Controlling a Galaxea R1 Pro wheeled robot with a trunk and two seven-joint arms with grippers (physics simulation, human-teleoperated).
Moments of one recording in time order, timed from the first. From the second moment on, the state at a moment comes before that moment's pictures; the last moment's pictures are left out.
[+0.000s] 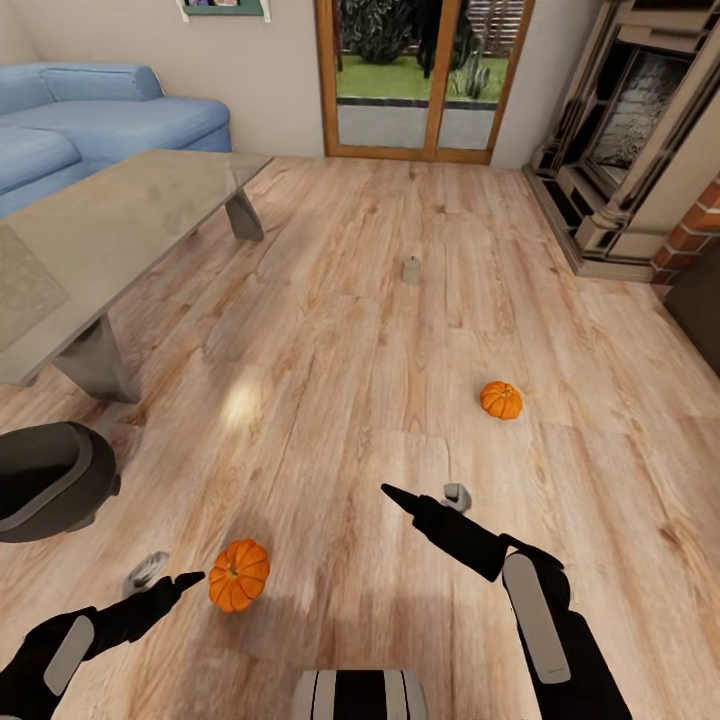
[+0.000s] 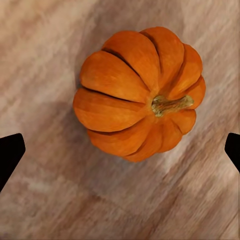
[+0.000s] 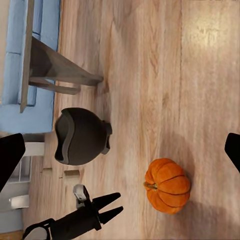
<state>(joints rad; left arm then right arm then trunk) -0.45 0.27 0.34 -0.63 0.44 0.62 -0.46 -0.33 0.12 -0.08 -1.44 -0.65 0.80 0.41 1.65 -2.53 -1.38</state>
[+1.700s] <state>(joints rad) -0.45 0.27 0.34 -0.63 0.44 0.62 -0.46 -0.32 0.06 -0.03 -1.43 -0.70 0.82 0.59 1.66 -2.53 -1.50</state>
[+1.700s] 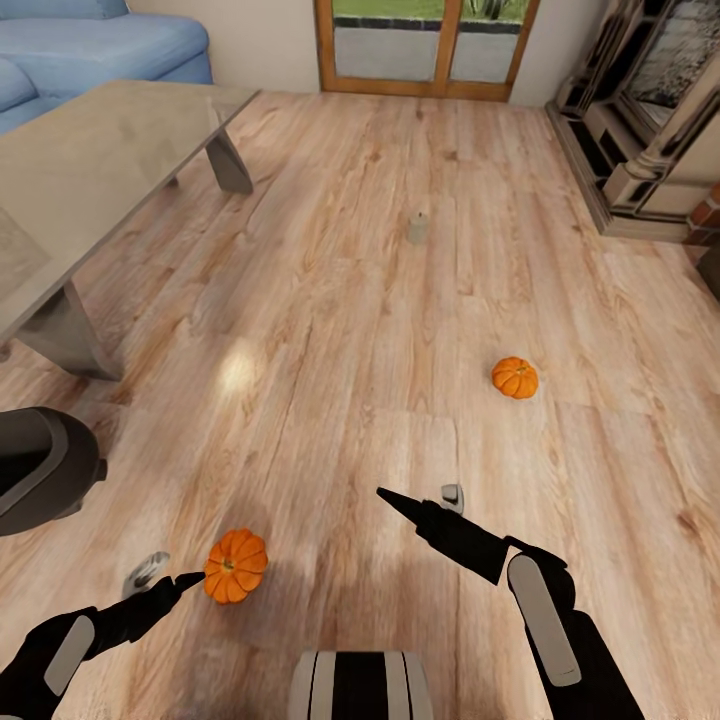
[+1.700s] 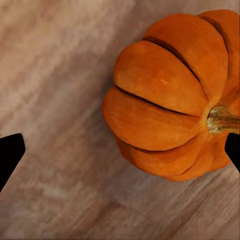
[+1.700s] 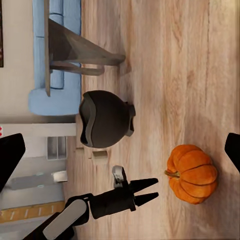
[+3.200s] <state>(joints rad) -0.45 0.26 0.33 -0.64 0.44 0.62 -0.46 -0.33 0.07 -0.03 -1.43 -0.69 0.82 0.59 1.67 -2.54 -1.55</state>
